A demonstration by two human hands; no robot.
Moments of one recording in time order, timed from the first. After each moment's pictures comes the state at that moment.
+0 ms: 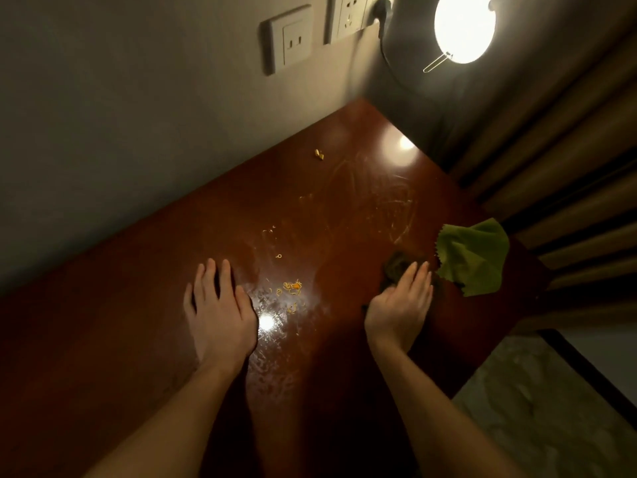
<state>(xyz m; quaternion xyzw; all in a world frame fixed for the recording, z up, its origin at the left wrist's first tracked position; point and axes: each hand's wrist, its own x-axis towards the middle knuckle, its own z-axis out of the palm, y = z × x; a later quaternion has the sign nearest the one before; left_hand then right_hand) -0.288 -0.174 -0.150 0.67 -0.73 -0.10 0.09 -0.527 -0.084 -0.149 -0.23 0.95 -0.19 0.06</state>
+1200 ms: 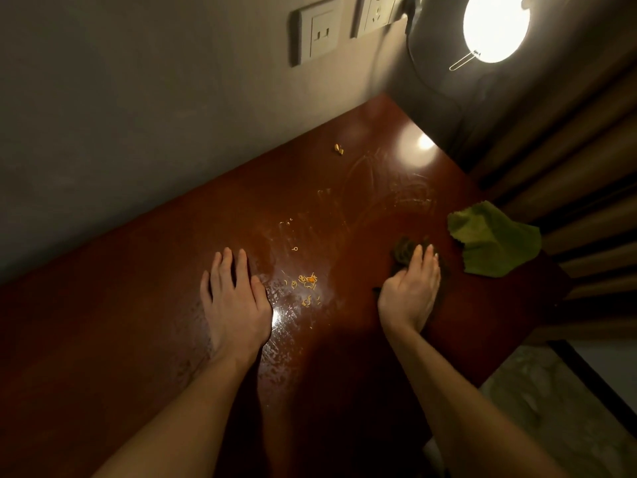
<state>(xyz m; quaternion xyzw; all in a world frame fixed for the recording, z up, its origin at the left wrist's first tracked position) -0.287 -0.173 -0.148 0.67 -0.73 -0.11 0.09 -0.537 -0.106 -0.155 -0.28 0.93 -0.23 0.06</state>
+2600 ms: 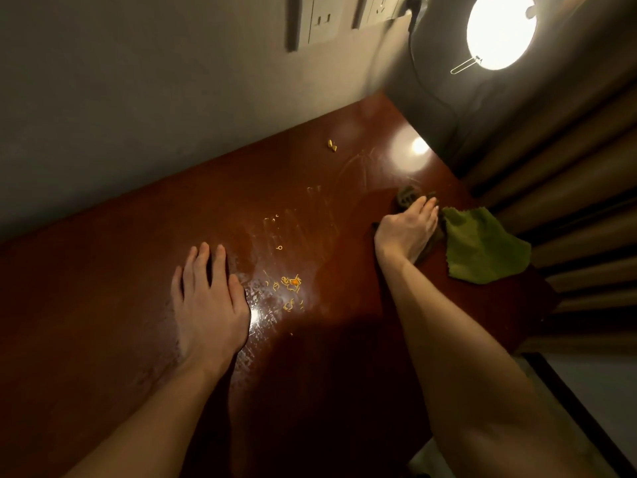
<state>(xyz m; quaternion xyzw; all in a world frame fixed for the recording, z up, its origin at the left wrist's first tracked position) -0.287 -0.173 -0.154 0.66 -0.74 -0.10 0.11 -0.605 -0.216 -0.157 -0.25 0.94 -0.25 0.03</state>
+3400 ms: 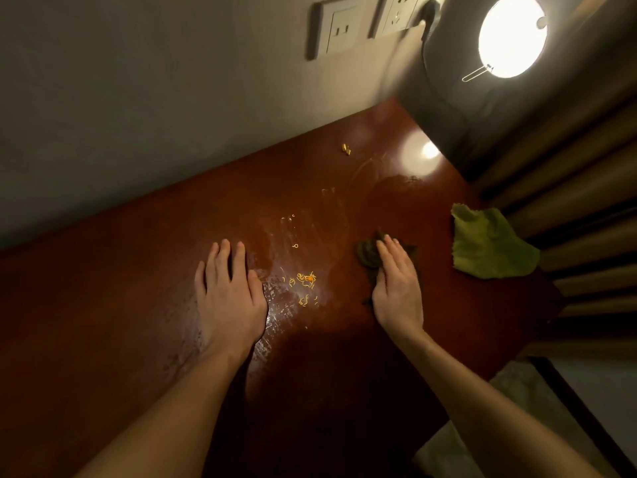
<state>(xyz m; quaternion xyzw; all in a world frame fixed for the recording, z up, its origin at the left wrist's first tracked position) -0.287 -0.174 -0.146 0.66 -0.73 -0.11 0.10 -0.553 -0.107 -0.153 -0.51 0.83 -0.21 0.12</state>
